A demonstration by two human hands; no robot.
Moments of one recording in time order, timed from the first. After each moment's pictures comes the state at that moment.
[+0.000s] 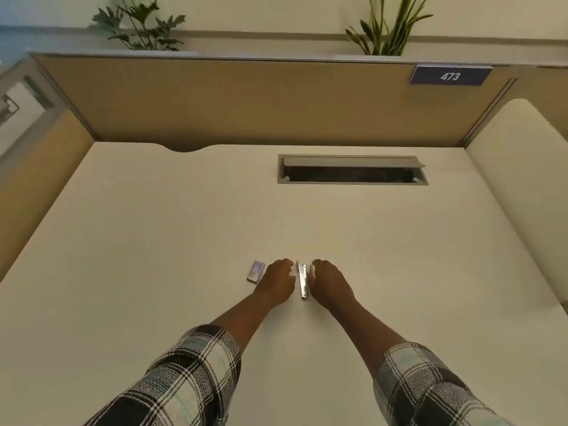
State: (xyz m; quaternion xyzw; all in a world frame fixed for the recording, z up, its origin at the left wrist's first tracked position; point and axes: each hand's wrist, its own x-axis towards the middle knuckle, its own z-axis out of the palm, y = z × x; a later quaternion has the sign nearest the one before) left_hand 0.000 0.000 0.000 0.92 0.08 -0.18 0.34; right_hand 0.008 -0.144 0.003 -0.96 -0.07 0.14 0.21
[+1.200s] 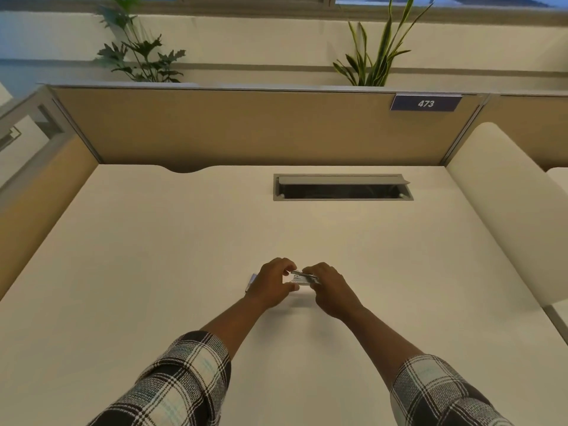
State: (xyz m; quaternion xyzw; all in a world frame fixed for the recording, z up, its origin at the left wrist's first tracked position) left_hand -0.005 0.015 0.042 0.91 -0.02 -0.07 0.40; right_hand -0.001 -0.166 0.038 -0.94 -0.18 0.09 0.27
